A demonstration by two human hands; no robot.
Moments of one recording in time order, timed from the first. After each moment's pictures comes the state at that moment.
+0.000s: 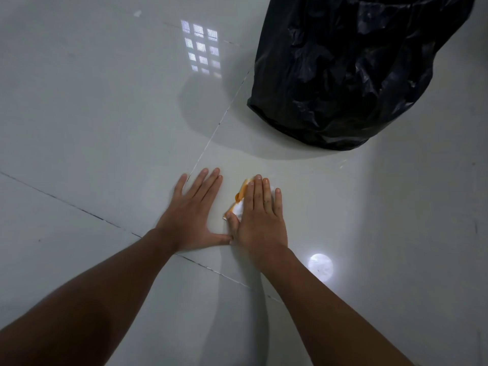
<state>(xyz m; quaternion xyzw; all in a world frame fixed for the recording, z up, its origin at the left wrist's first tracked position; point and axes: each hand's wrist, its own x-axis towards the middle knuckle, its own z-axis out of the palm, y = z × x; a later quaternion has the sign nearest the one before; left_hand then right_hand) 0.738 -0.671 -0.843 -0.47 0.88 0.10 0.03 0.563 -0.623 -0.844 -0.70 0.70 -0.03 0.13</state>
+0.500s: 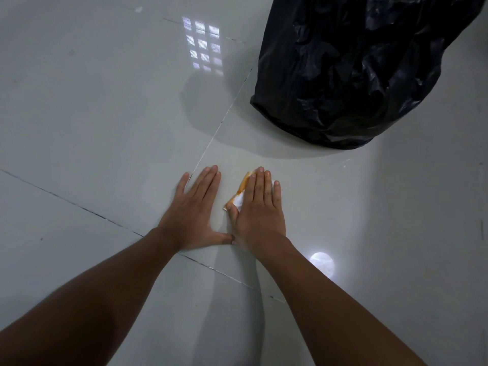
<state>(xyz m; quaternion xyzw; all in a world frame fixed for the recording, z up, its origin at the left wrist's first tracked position) 0.738 -0.672 -0.844 -0.48 0.87 0.11 0.04 0.570 -0.639 -0.834 -0.68 0.72 0.01 0.14</state>
